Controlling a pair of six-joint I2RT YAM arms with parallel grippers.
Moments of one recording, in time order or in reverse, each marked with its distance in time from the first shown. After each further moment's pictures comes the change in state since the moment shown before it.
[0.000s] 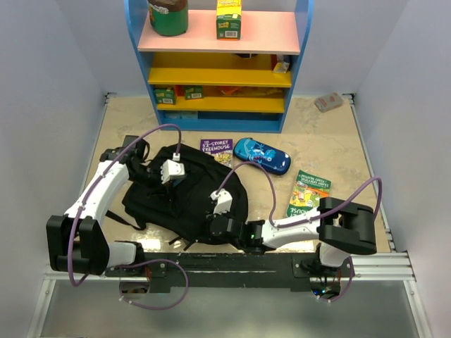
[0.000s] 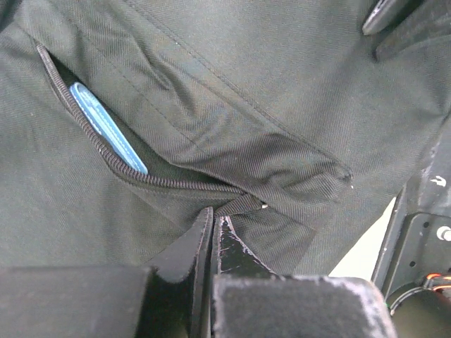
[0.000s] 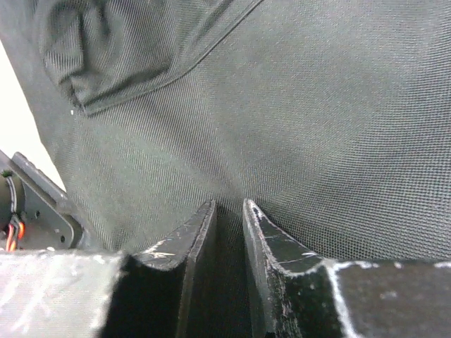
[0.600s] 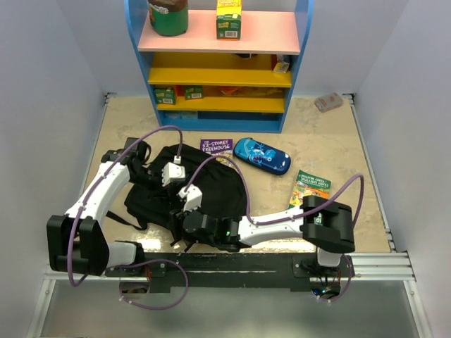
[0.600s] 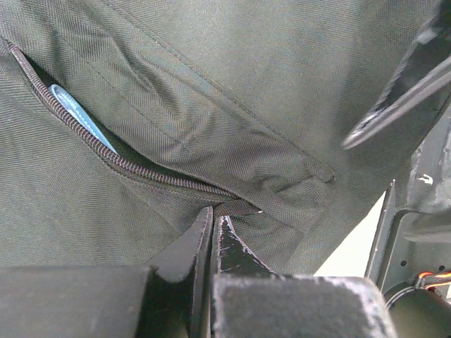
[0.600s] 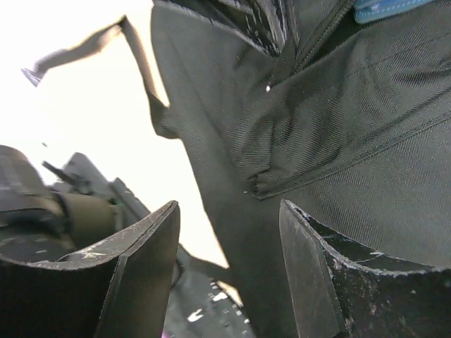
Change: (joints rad) left arm -0.014 -0.003 -0.018 -0.018 0.032 0.023; right arm 0.040 0.133 0.320 -0.038 -0.028 -0.114
